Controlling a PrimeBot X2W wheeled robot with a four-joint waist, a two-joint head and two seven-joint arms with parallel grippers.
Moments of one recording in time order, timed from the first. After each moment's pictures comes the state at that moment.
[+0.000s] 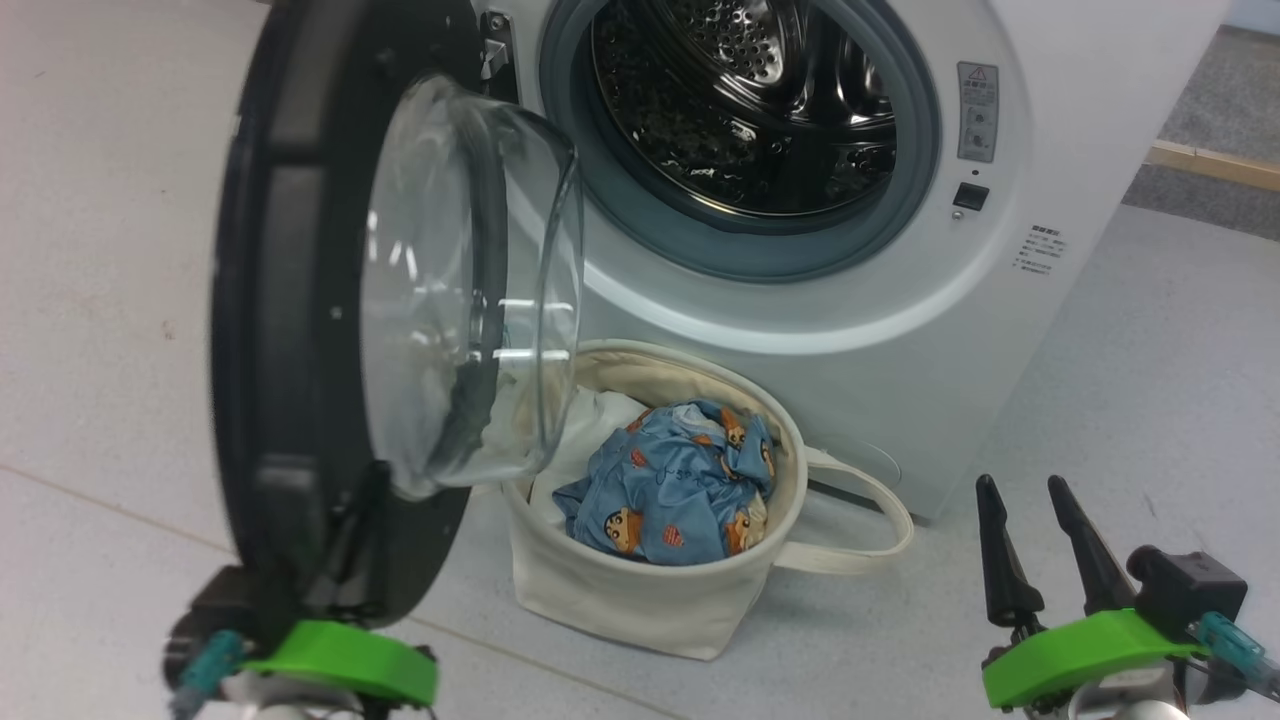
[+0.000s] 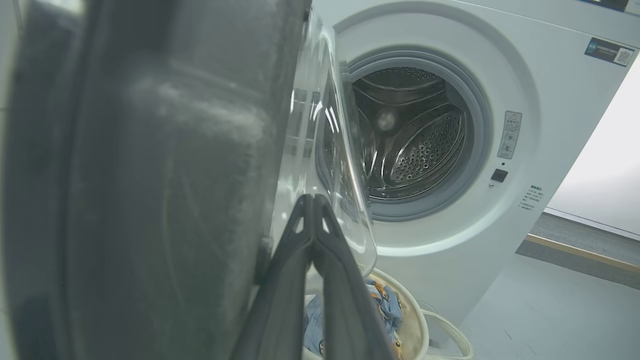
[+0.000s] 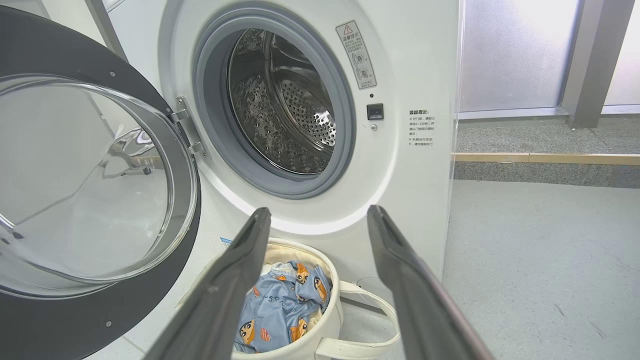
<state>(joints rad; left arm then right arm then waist) -0.14 0.09 -0.15 0.26 -0.30 0.05 -0.25 -0.03 -0.22 0.21 0.19 0.46 0.12 -0.25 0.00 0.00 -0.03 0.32</state>
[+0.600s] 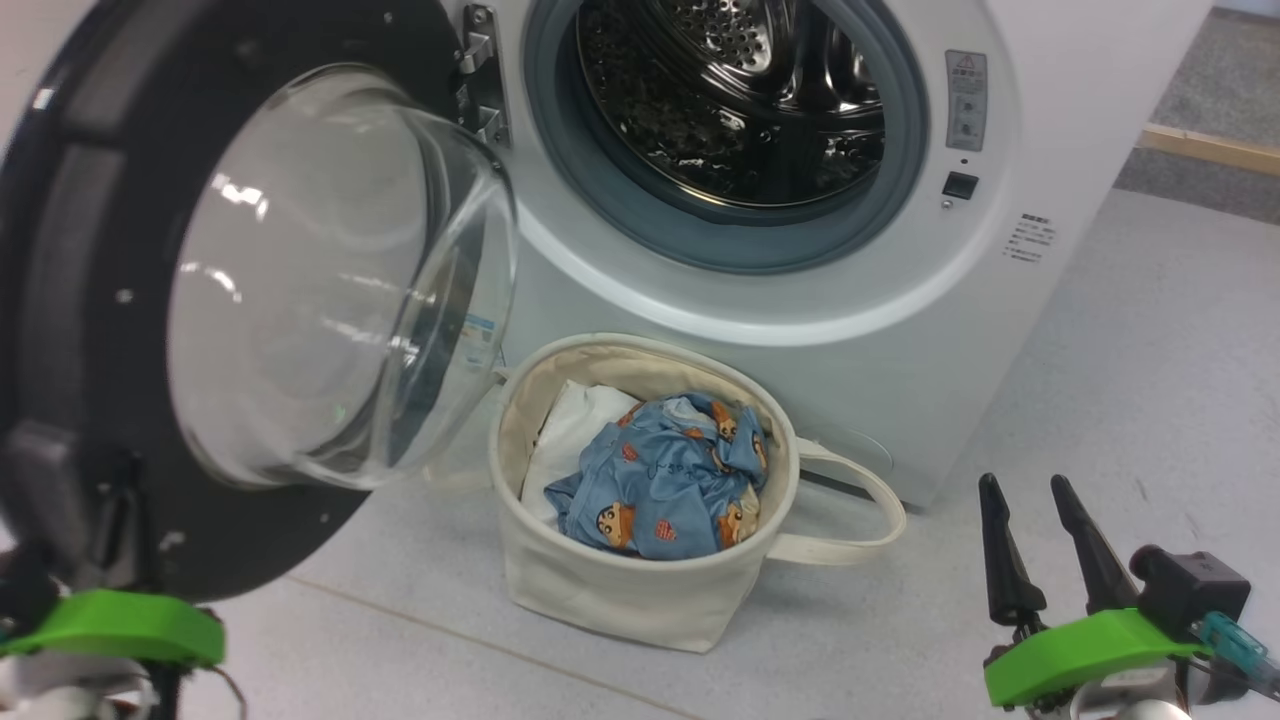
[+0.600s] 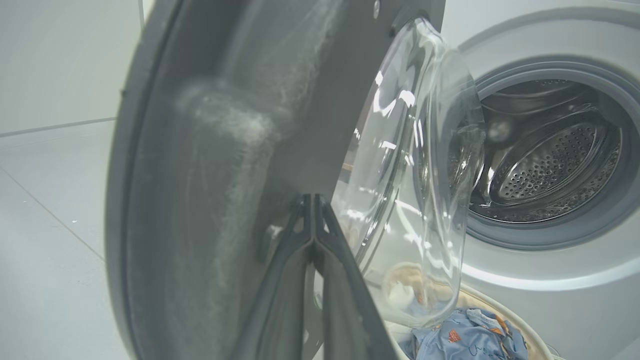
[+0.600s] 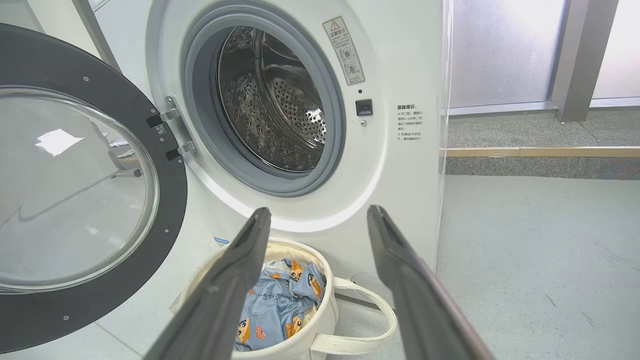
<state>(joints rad) -0.21 0.28 0.08 0.41 -0.39 0.05 -0.25 -0.03 -0.22 0.20 0.19 0.46 0.12 -0.25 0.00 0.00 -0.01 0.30</state>
